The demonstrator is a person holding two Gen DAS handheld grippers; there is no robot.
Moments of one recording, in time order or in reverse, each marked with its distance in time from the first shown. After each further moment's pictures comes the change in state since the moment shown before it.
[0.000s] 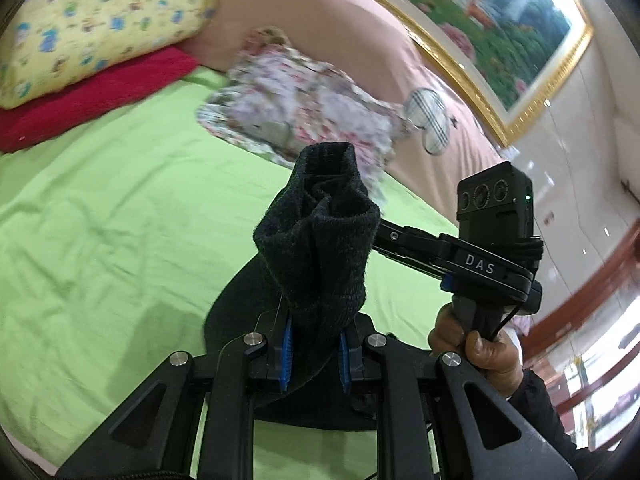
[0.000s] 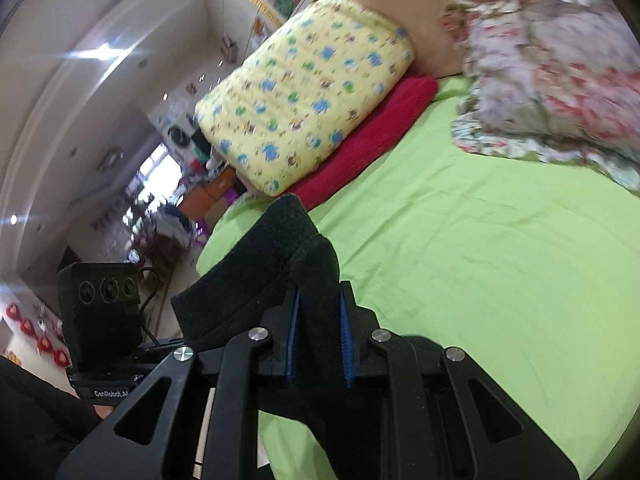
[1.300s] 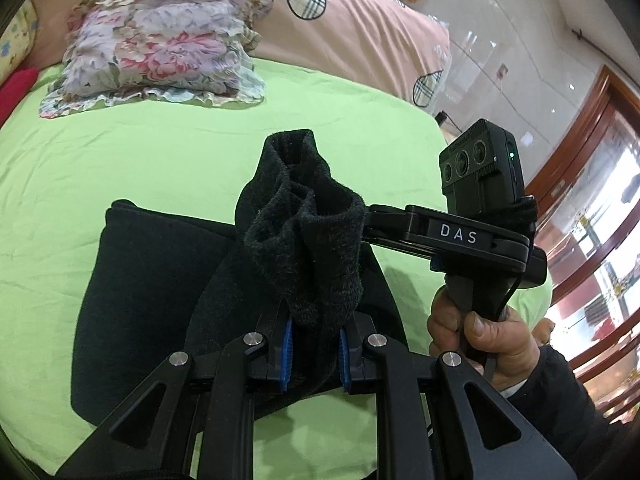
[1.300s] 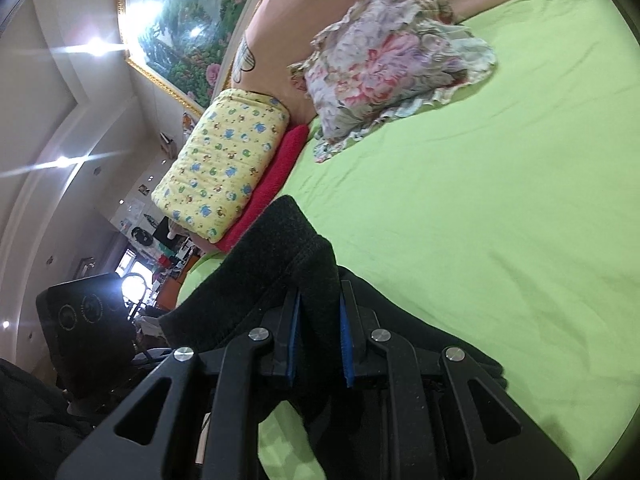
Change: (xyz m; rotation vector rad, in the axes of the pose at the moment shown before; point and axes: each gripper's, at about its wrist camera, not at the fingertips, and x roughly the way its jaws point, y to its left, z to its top) left arm 0.113 -0.161 -0.110 0.376 0.276 -0.070; right arm -0.170 -0.094 -0.154 0.298 -0.273 -0.132
